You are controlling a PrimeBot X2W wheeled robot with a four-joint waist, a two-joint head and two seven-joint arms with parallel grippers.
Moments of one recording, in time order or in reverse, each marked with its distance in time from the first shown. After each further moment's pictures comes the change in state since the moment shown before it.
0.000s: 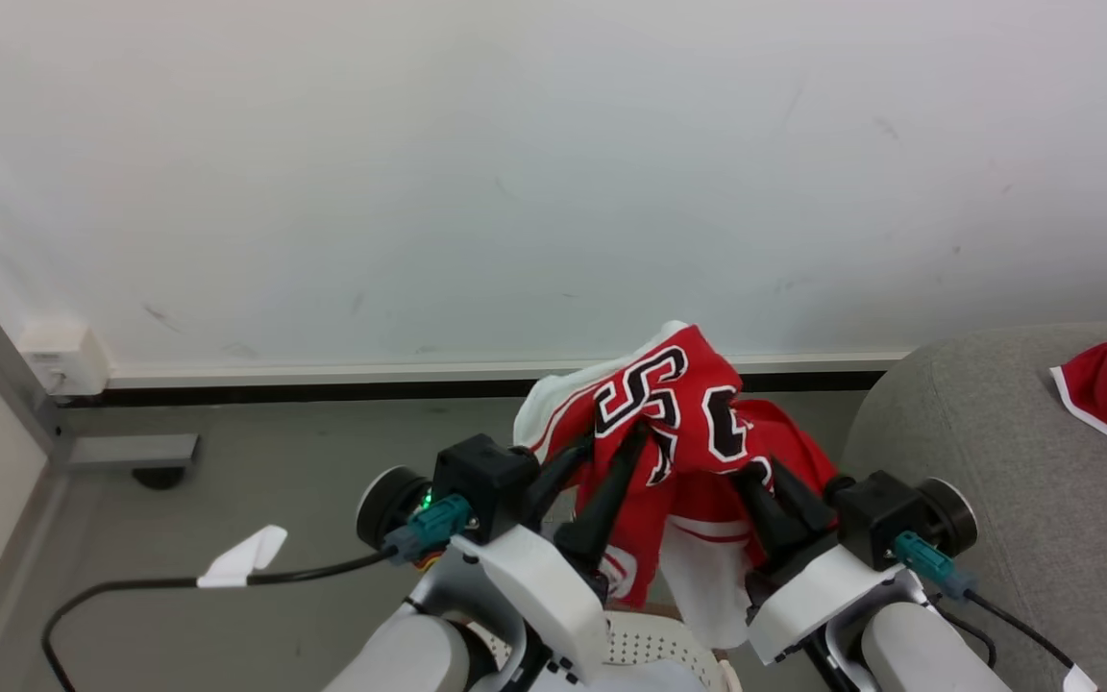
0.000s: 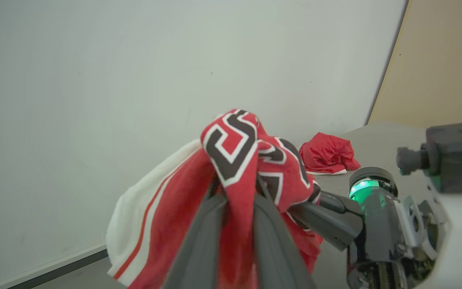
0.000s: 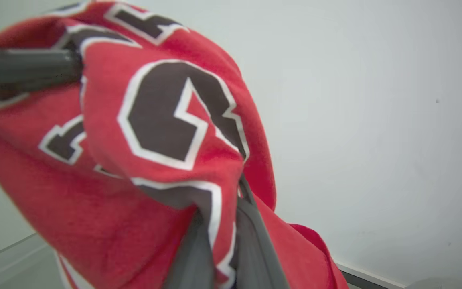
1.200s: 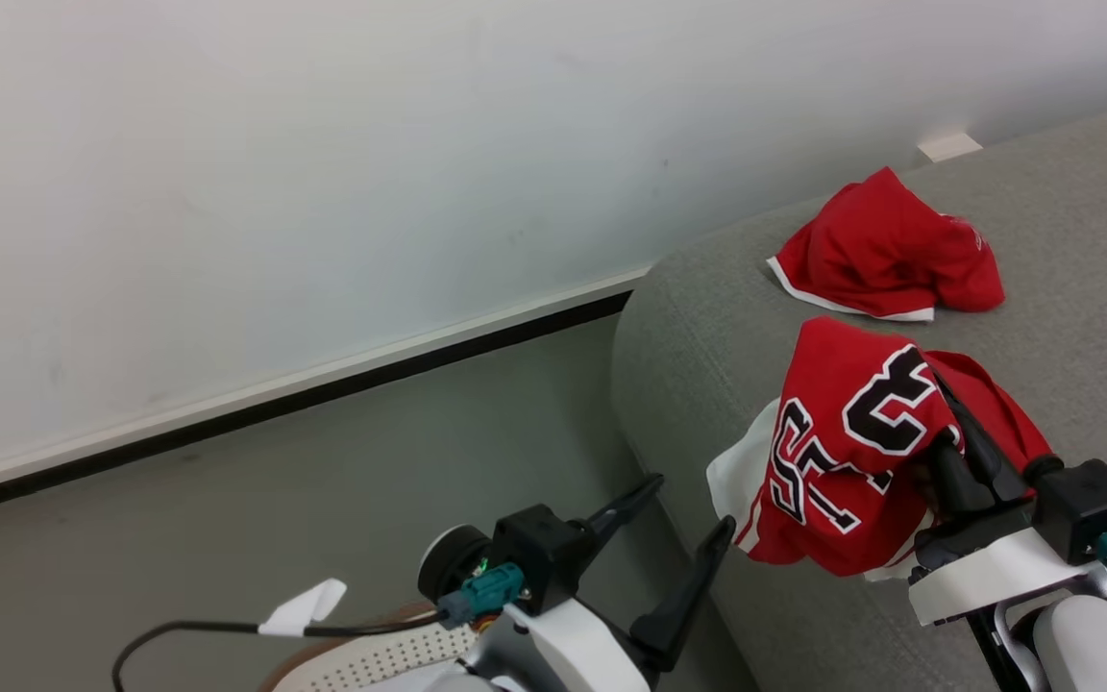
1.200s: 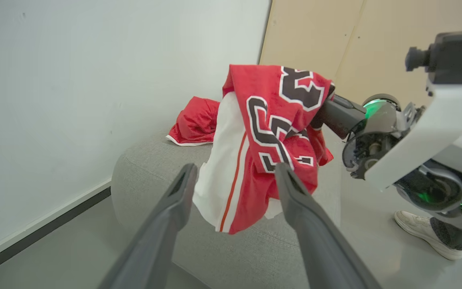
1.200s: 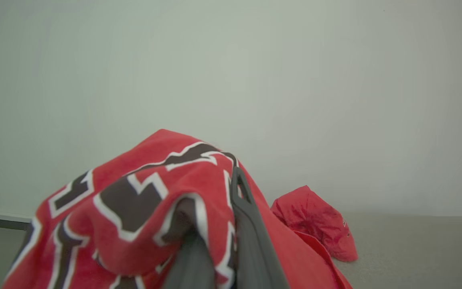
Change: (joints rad) left arm 0.057 -0.026 -0.092 0.026 -0.030 -0.038 -0.055; right arm 0.108 -0.143 -0.261 -0.229 -0.078 0.000 0.022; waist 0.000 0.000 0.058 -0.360
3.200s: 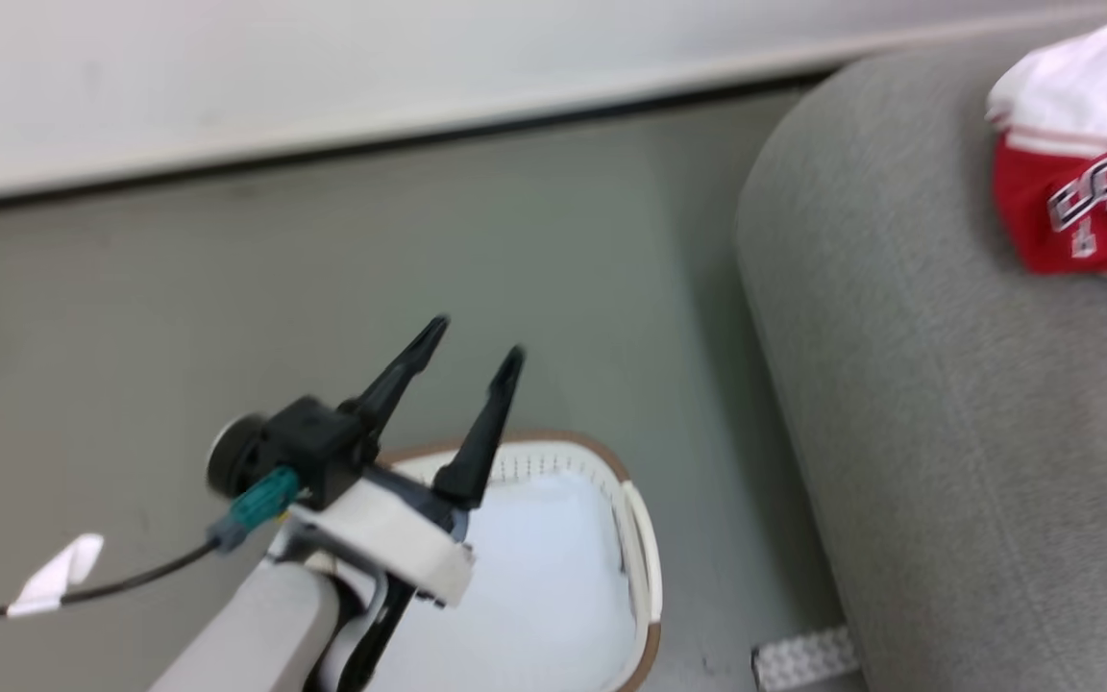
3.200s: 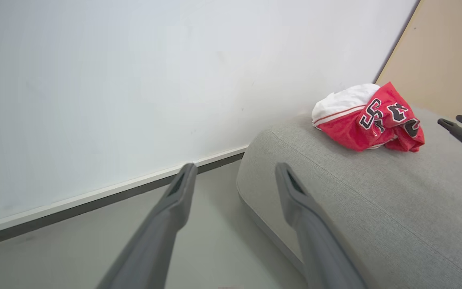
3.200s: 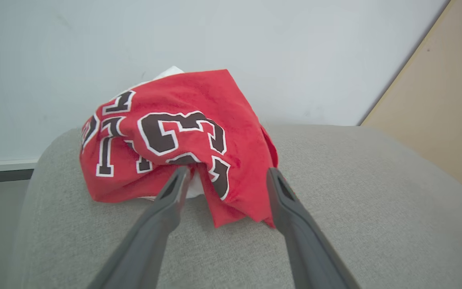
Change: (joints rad) left arm -0.118 0.197 0.169 -0.011 -0.019 0.020 -0.141; right arm -0.288 -0.026 -0.667 0.425 -0.324 0.000 -0.021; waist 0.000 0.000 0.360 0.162
